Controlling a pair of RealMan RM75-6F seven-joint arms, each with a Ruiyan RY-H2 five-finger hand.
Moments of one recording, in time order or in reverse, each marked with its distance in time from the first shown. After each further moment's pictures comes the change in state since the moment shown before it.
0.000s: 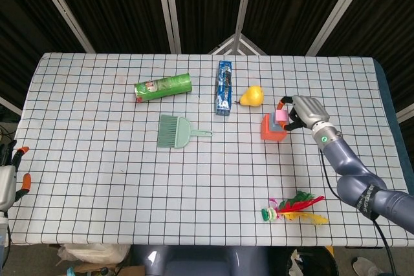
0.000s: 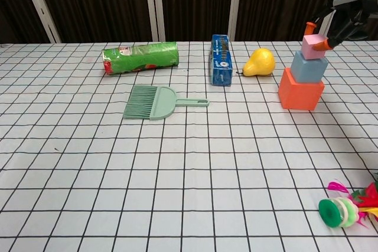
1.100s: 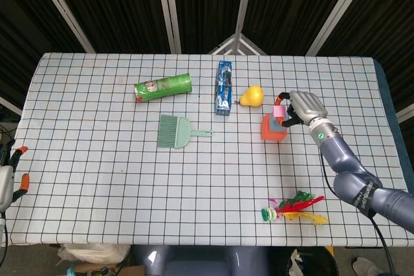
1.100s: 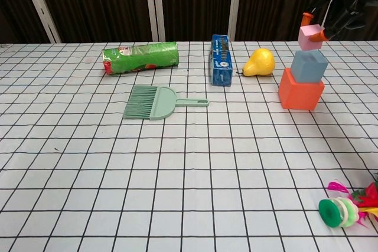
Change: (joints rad) left arm 0.006 0.016 0.002 0.008 0.025 -0.005 -0.041; right arm 0.018 0.019 0.044 -0.043 0.122 0.006 -0.161
